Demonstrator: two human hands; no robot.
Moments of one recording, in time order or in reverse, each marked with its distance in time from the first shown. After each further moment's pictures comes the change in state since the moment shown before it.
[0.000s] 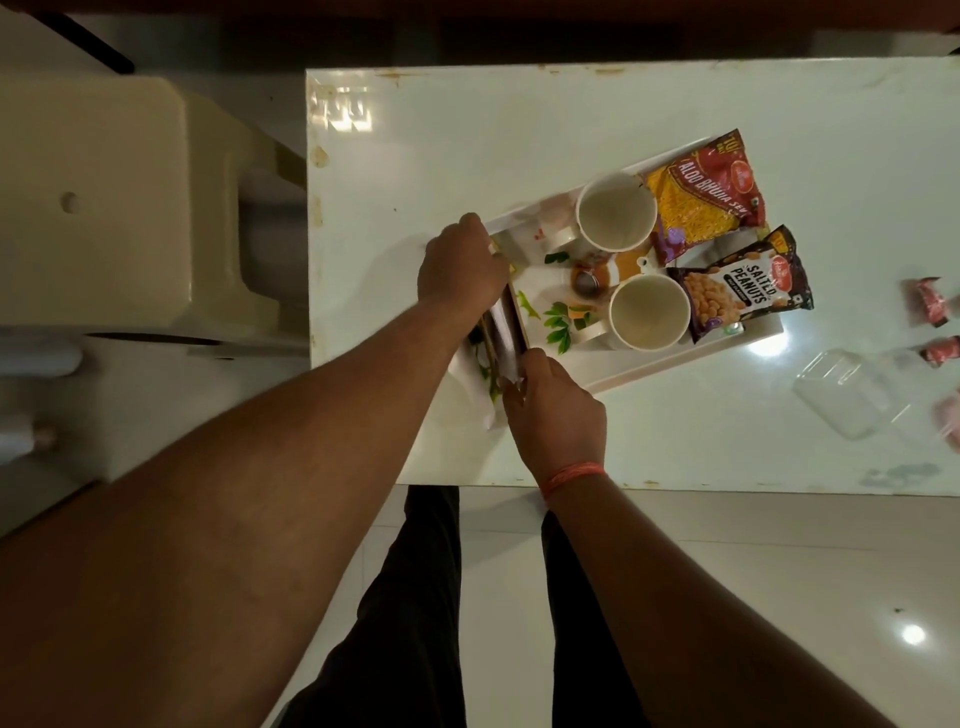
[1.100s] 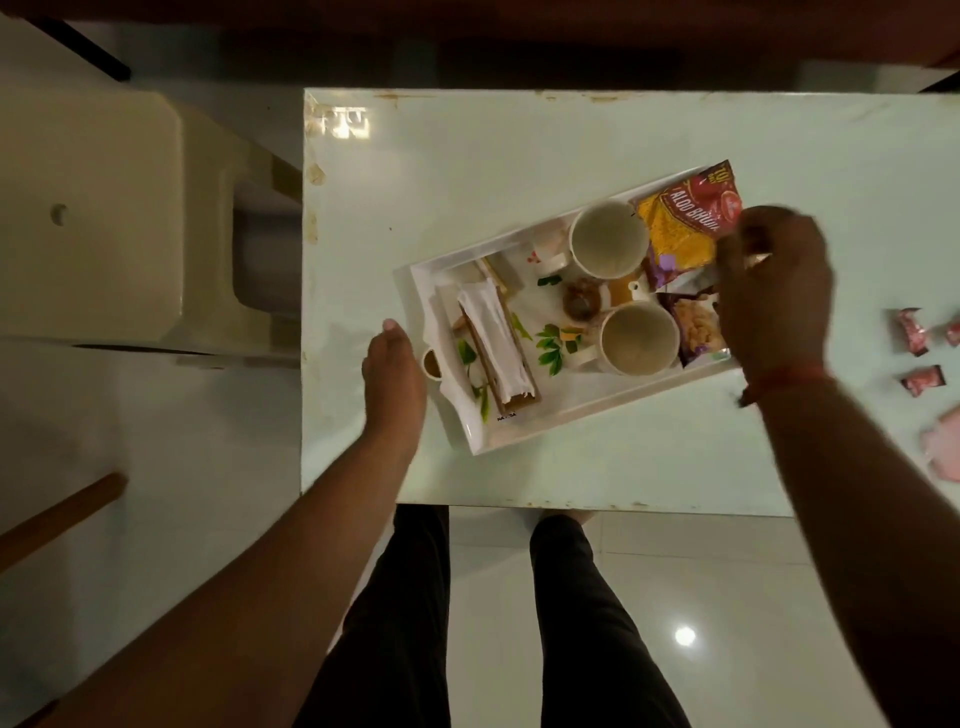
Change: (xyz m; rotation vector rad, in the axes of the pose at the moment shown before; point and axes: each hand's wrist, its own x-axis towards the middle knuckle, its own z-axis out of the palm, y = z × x) left_hand -0.069 -0.067 0.011 -0.818 0.099 -0.592; right_hand 0.111 0.104 -0.141 0.230 0.393 0.049
